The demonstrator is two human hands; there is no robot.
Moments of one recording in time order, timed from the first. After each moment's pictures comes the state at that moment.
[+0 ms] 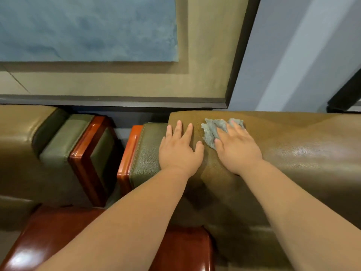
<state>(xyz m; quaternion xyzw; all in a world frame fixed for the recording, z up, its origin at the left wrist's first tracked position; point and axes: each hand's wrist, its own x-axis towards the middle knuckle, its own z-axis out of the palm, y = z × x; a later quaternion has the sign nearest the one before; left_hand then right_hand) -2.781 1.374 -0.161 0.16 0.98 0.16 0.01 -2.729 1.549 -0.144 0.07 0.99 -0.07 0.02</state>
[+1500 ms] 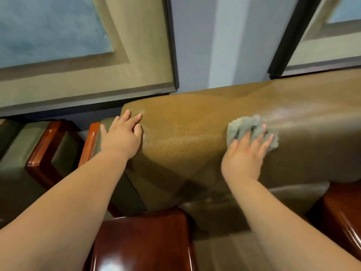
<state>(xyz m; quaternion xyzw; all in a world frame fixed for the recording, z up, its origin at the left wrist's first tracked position) -2.790 1.356 -0.148 0.16 0.98 0.10 0.01 -2.590 1.607 -0.197 0.45 0.87 -0.15 -0.13</state>
